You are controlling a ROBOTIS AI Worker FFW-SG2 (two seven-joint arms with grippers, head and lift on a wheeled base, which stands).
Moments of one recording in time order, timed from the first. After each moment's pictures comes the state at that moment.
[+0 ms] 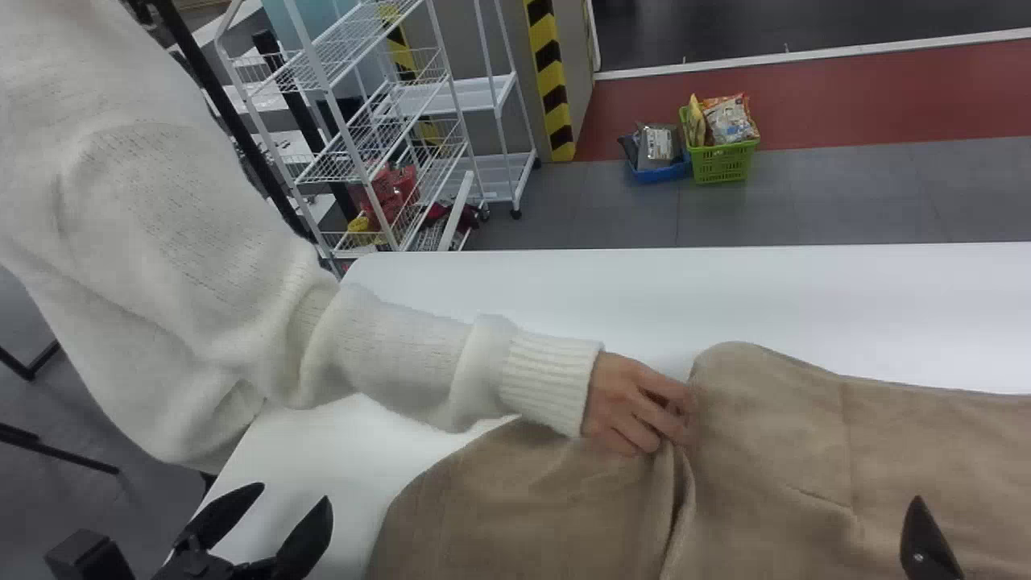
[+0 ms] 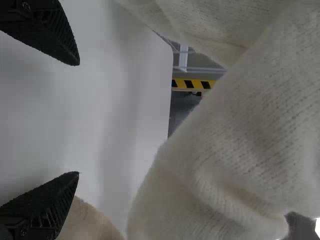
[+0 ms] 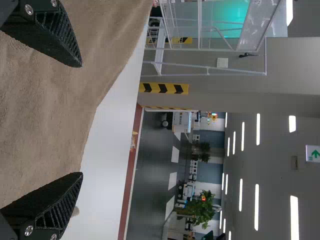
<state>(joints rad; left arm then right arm) 0.52 0.00 0.74 -1.82 0.22 0.11 -0.81 0.62 0.00 0.02 -1.96 0.11 -0.14 0.20</state>
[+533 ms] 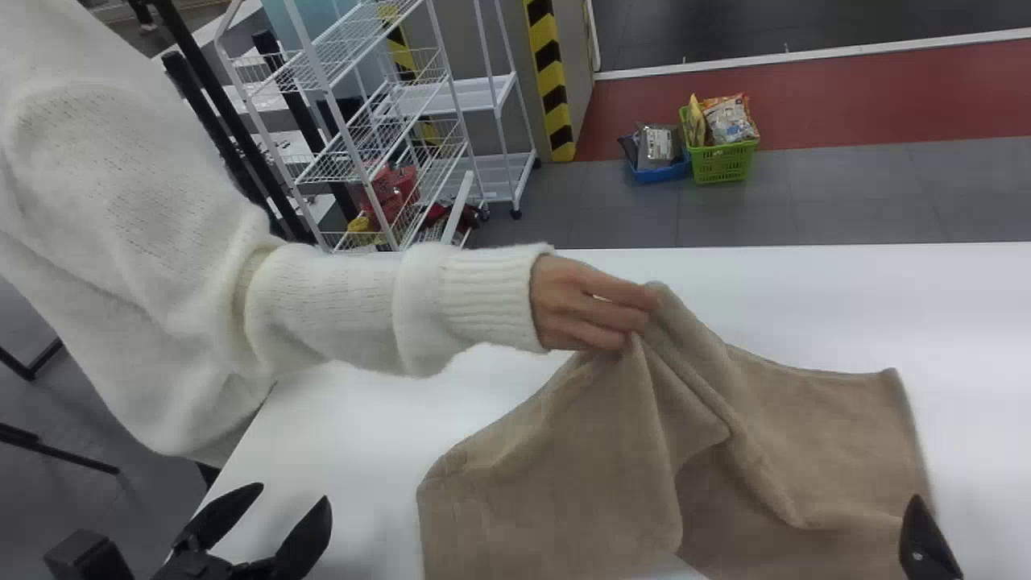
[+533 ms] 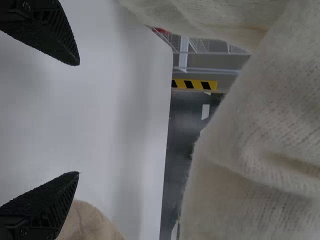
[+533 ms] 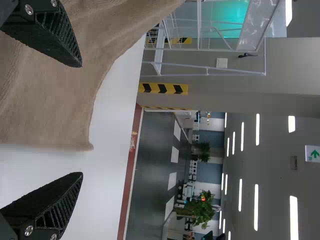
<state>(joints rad) 0.52 0.00 0.75 -1.82 0.22 0.11 -0.81 0.62 0.00 0.03 -1.96 0.11 -0.14 0.20</state>
